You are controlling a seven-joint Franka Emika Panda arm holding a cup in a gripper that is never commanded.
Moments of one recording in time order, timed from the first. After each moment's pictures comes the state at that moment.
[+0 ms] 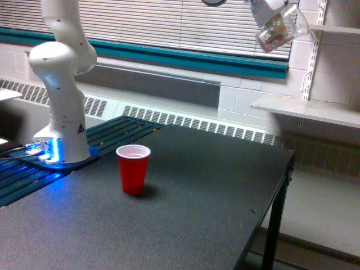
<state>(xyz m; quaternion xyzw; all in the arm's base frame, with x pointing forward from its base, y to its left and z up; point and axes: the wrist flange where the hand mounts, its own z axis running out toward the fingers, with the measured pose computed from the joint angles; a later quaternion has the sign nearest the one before) 0.561 0.160 0.558 -0.94 0.15 -0.31 0.08</state>
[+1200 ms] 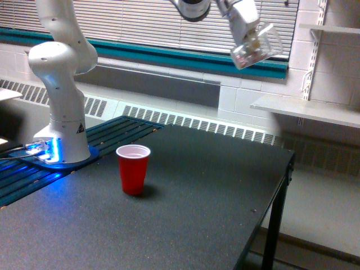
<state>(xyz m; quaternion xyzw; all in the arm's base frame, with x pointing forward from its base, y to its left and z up) 0.503 0.133 0.506 -0.94 0.14 -0.30 0.00</state>
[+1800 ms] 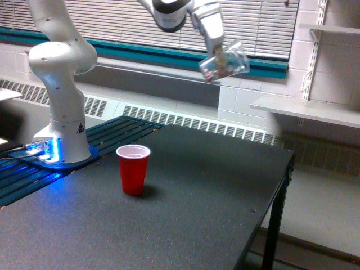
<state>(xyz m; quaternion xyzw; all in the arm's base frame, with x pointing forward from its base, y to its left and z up) 0.431 0.102 0.458 -0.95 0.17 -0.26 -0.03</state>
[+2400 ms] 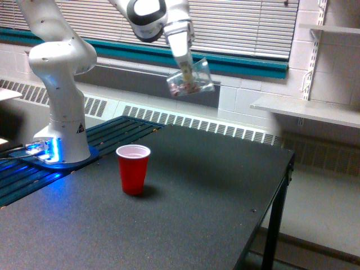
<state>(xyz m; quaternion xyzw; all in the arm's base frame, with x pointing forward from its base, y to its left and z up) 0.368 0.071 0.413 -0.95 0.22 -0.22 -0.06</state>
